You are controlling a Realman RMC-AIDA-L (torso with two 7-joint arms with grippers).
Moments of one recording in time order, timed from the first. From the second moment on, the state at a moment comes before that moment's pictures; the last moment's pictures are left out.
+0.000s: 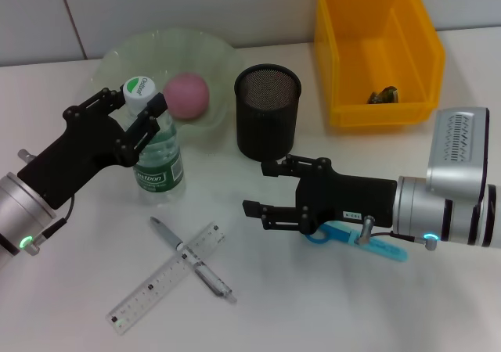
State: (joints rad) left arm -0.56 -2.08 0.75 0.09 1.28 1.42 -0.63; right arm 0.56 2.09 -1.12 -0.28 -1.46 -1.27 0.94
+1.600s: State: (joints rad) left arm -0.36 -2.02 1.02 0.47 1.30 1.60 -1.07; right arm 0.55 2.08 -1.11 -0.28 -1.46 -1.29 0.94
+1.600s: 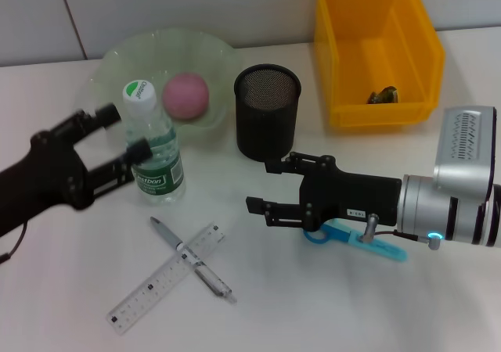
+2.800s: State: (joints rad) left arm -0.36 -2.06 1.04 0.68 1.69 1.60 -1.28; right arm 0.46 2.08 -1.03 -0.39 -1.46 -1.41 0.98
